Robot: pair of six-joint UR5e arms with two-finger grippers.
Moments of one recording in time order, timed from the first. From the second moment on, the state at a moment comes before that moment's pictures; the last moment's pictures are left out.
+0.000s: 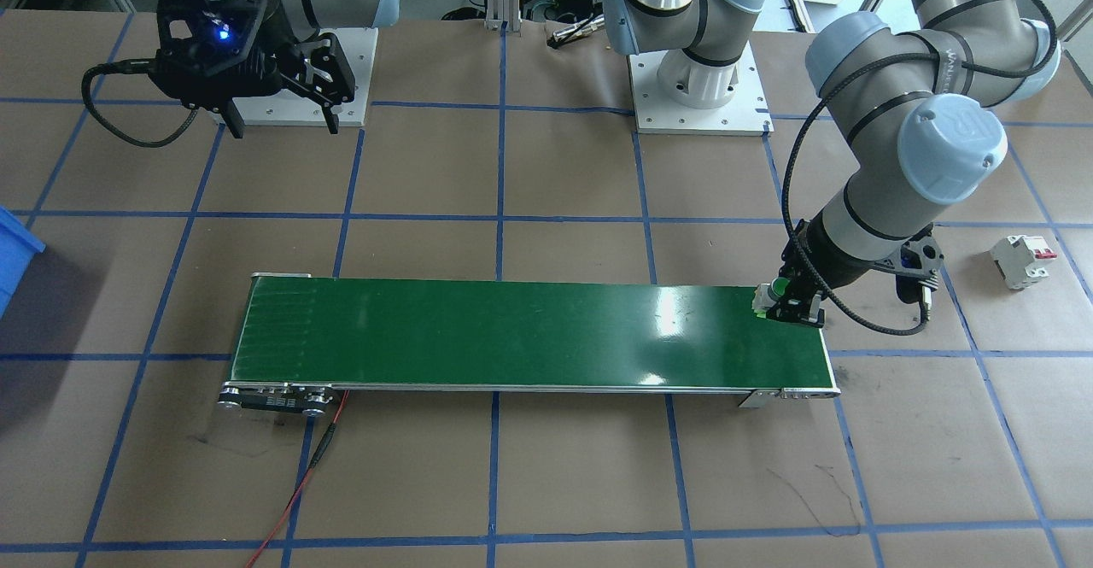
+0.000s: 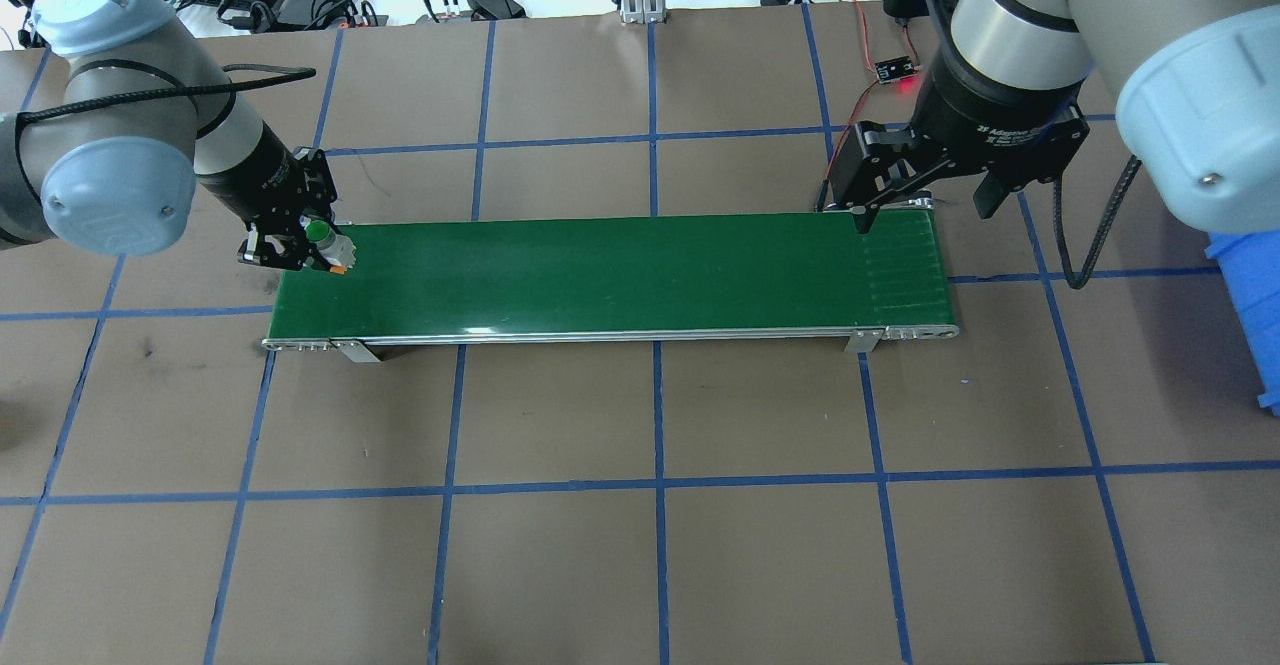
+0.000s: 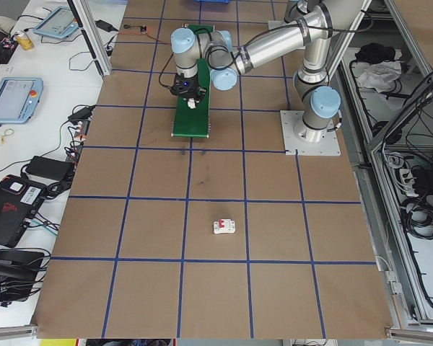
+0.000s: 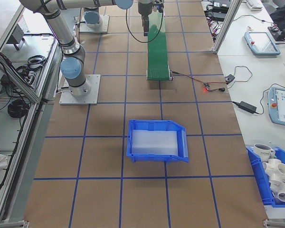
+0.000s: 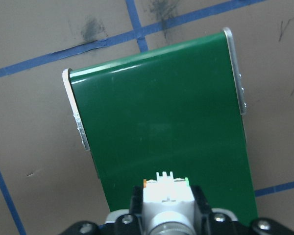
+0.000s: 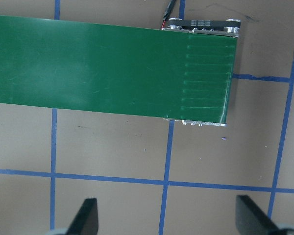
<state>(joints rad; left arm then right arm) -1.36 -1.75 -1.81 -1.19 1.54 -1.11 1.64 -1.66 1.63 -1.54 -1.57 -0.01</state>
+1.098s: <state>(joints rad) -1.36 -1.82 -1.84 -1.07 1.54 -1.05 1.64 -1.66 1.63 -1.54 -1.57 -0.01</state>
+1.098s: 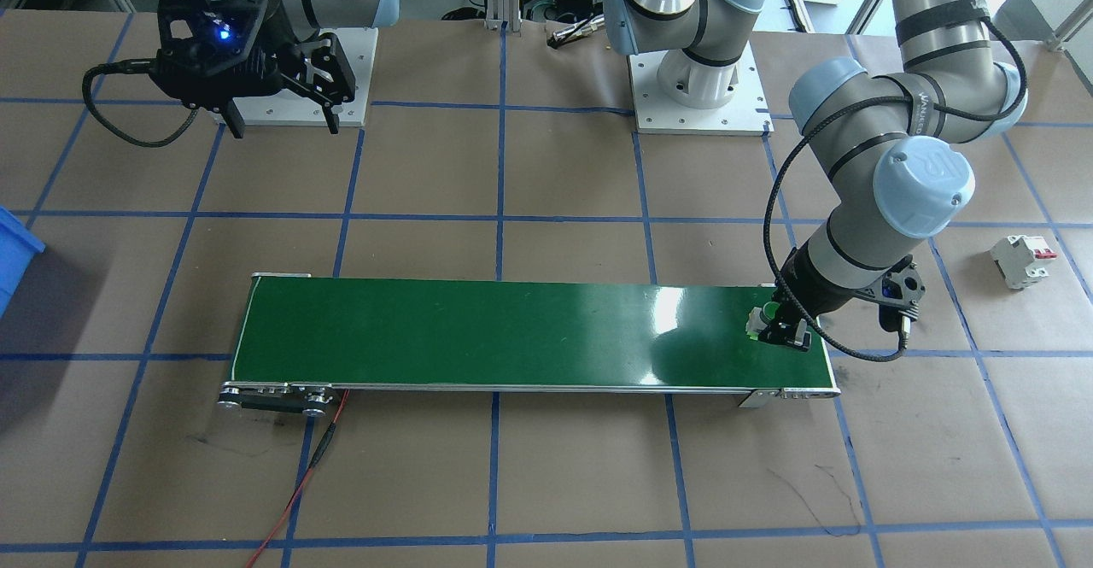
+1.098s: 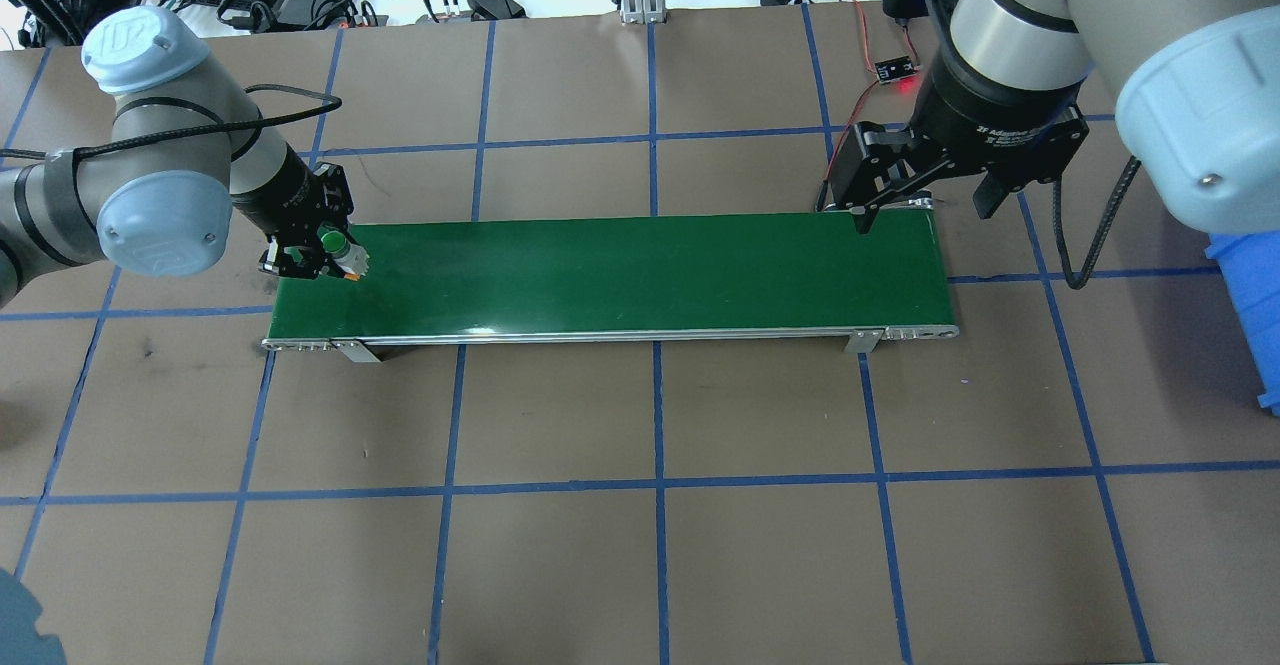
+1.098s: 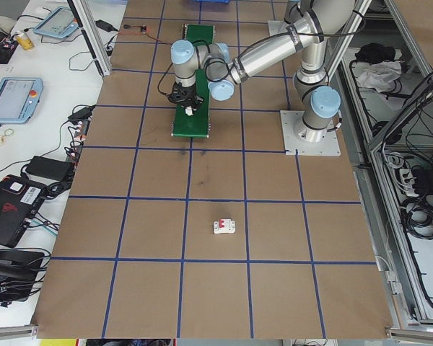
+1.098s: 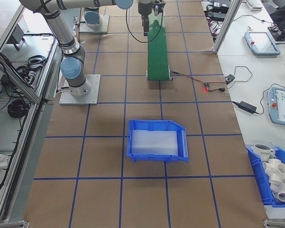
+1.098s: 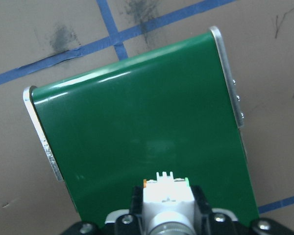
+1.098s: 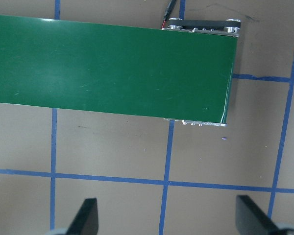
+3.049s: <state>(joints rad) -1.36 -1.82 -1.84 -1.08 1.55 -1.00 1.64 -1.60 1.63 -1.56 -1.57 -0.01</state>
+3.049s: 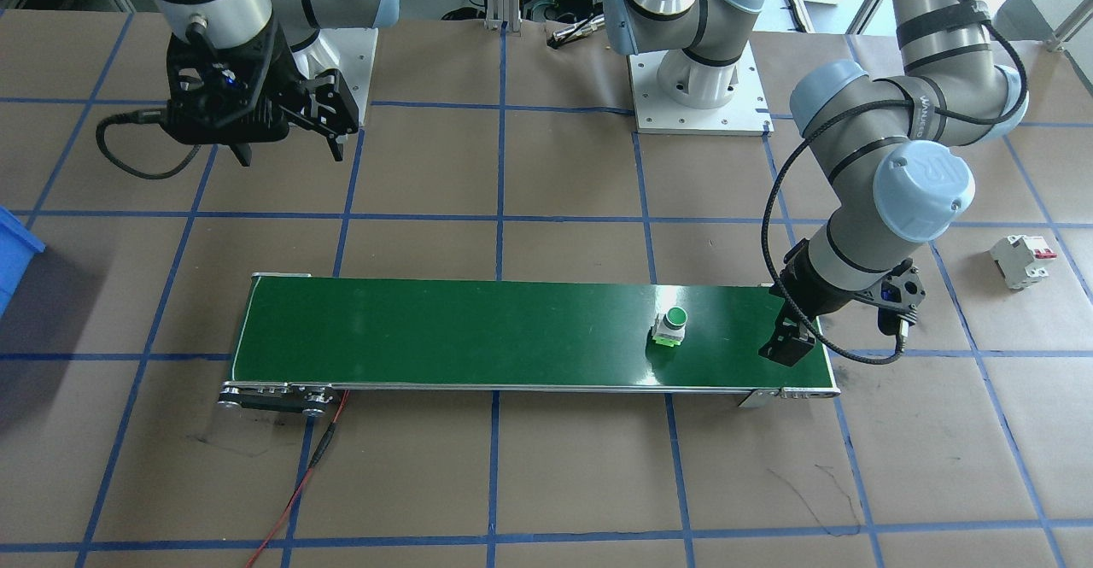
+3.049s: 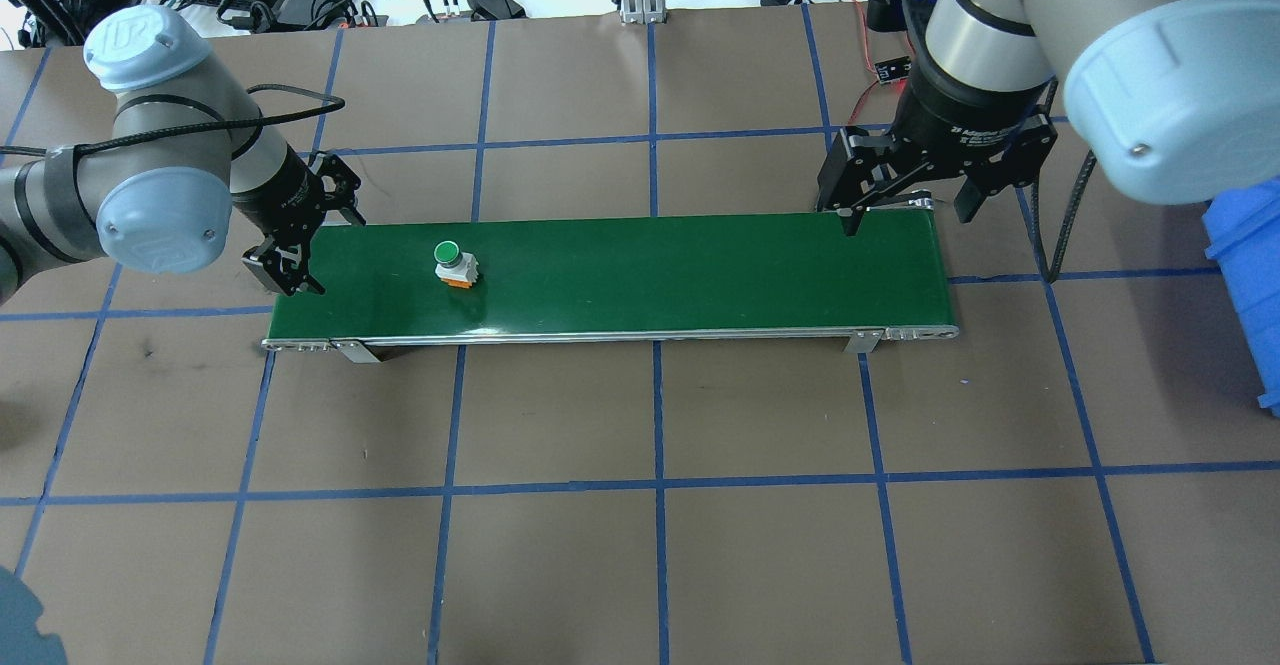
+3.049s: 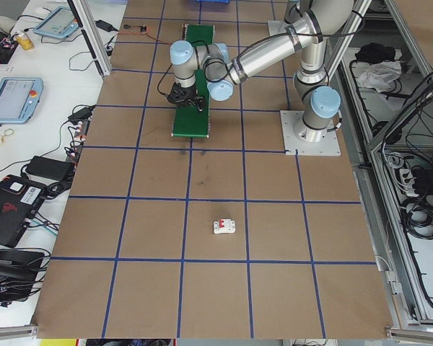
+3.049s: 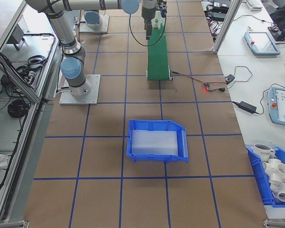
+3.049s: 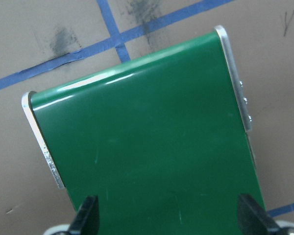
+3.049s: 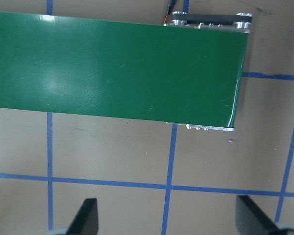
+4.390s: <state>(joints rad) -1.47 -1.75 -1.34 -1.59 1.61 -0.18 1.63 -1.35 1.70 -1.78 -1.54 0.01</state>
